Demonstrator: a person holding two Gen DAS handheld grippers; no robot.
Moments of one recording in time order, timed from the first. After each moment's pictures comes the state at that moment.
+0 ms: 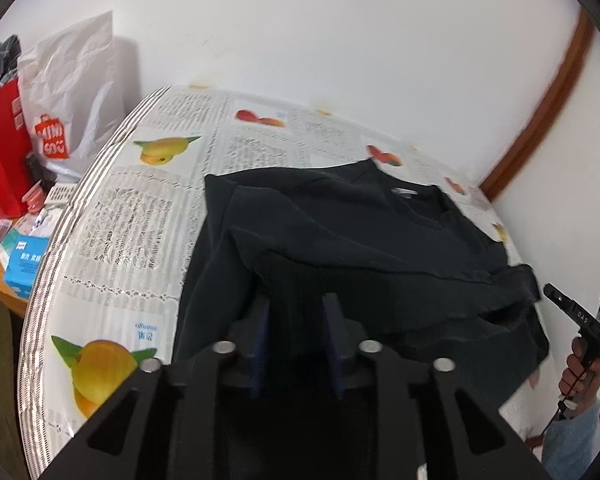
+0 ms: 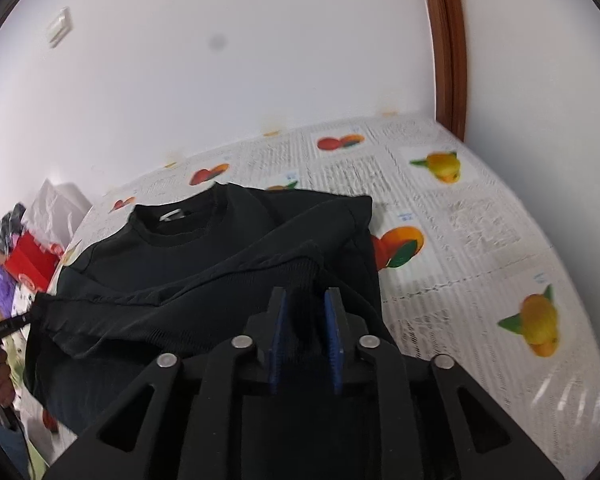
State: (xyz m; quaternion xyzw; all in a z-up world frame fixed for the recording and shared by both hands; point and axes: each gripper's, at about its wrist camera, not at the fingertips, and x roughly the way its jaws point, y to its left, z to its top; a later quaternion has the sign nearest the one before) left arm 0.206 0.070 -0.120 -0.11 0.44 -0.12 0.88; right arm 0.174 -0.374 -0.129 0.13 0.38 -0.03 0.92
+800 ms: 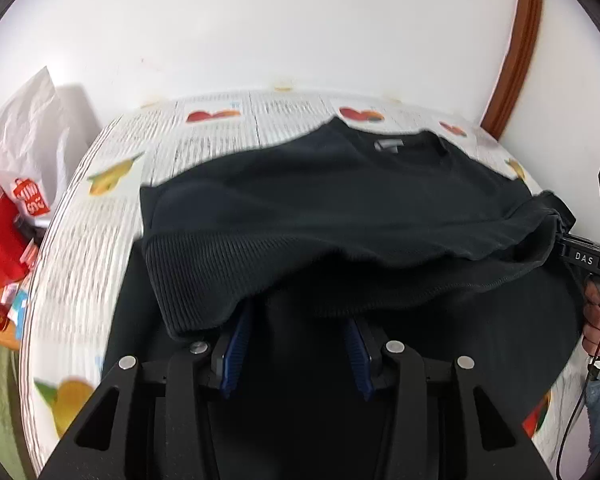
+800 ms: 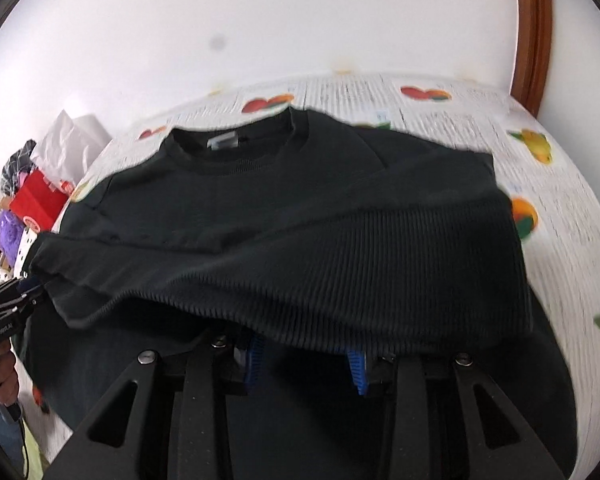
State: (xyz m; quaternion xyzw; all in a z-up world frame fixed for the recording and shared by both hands) left arm 0.231 0.009 -0.145 0.02 0.45 -0.12 0.89; right arm 0.243 -0.301 -0.179 0.10 0.45 0.02 0.89
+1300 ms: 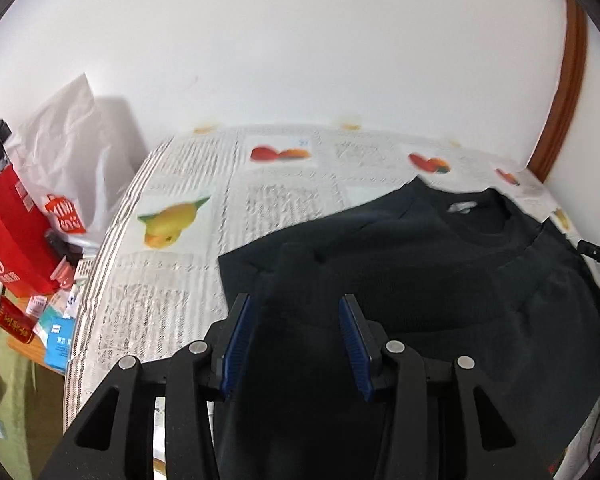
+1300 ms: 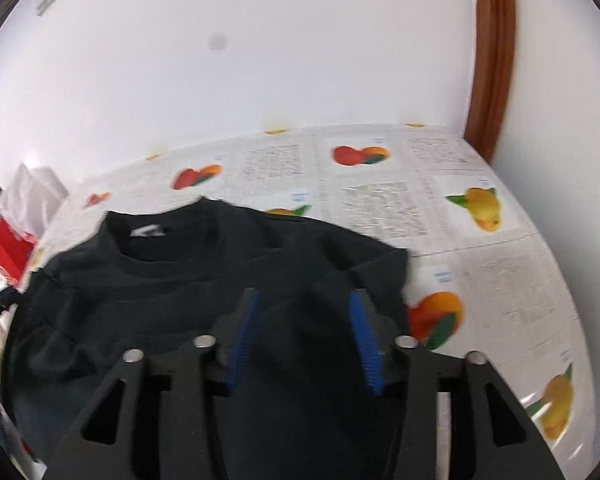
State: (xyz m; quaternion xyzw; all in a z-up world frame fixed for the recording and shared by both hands) left arm 0.276 0.067 -0.129 0.01 0.43 -0.05 0.90; right arm 0.283 -0.379 -0.152 0.08 0.42 -0.07 0.90
